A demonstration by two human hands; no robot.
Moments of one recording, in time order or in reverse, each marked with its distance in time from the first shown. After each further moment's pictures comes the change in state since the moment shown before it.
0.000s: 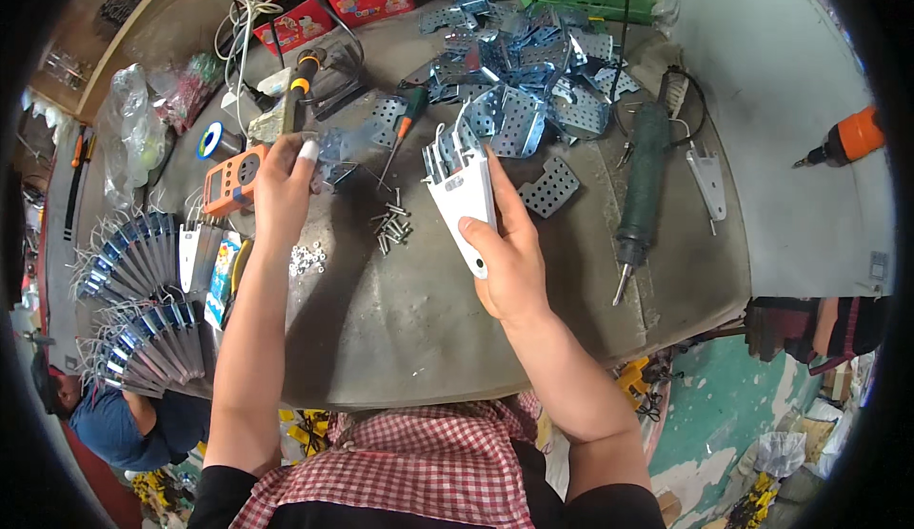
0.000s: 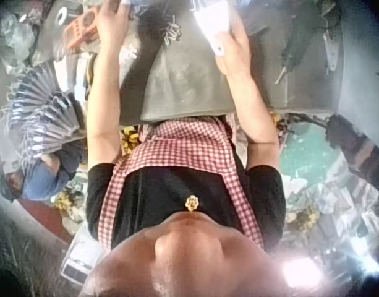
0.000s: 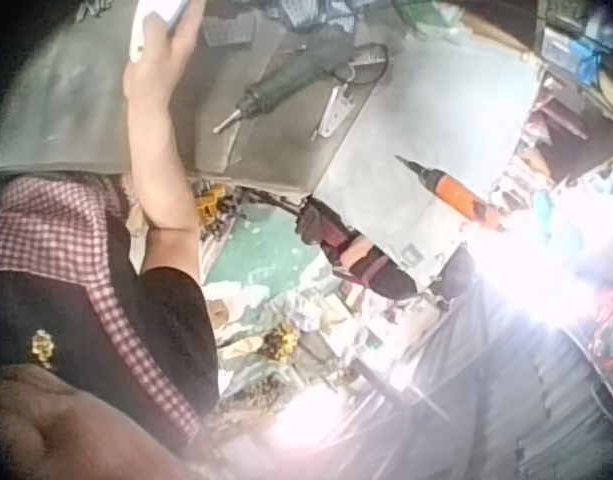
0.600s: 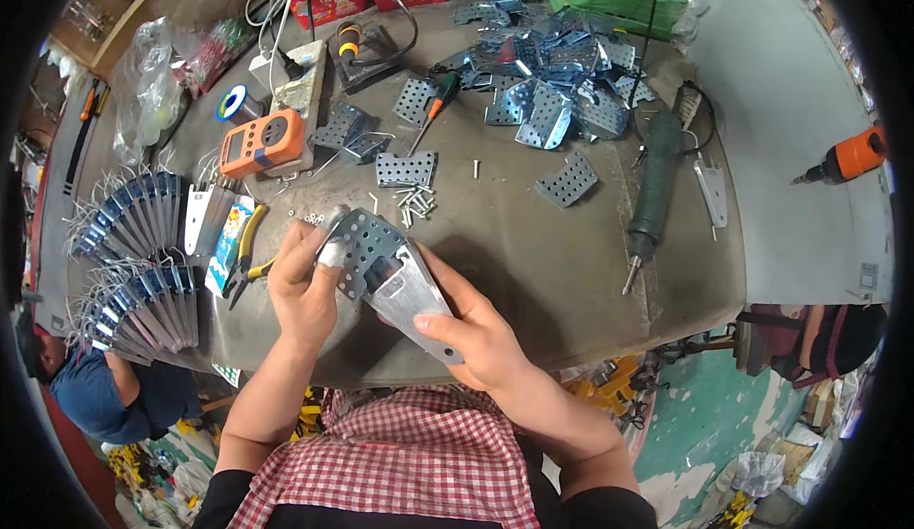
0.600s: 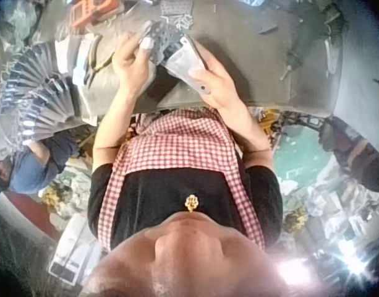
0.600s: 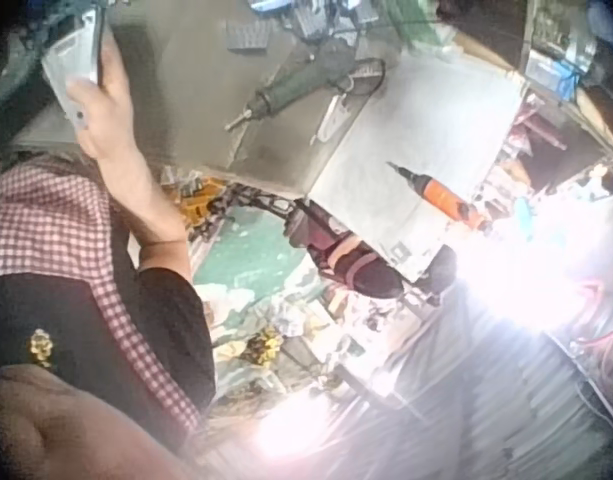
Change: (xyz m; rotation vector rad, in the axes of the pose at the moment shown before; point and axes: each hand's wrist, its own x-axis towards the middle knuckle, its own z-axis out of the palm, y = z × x) left_hand -0.133 -0.006 -0.023 -0.191 0.074 0.340; right_hand -0.077 -0.001 0.043 0.312 -0.310 0.496
